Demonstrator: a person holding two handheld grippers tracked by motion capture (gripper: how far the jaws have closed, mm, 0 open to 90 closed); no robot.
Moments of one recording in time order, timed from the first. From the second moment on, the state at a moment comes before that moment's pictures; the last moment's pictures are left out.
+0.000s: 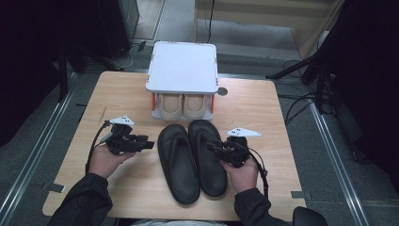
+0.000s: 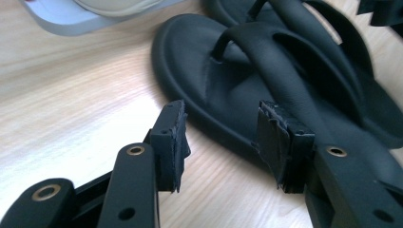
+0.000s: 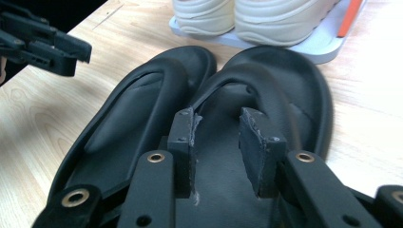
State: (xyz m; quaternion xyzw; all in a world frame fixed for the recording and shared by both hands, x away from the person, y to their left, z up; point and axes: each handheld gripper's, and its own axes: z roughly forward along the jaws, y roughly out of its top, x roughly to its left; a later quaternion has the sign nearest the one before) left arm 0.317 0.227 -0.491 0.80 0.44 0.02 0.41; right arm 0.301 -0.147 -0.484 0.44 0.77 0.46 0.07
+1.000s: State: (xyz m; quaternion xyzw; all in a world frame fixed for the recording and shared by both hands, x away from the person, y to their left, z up) left arm 0.318 0.247 -0.484 0.78 0.45 0.04 0.43; right arm 0.291 -0.090 -0.506 0.45 0.78 0.42 0.10
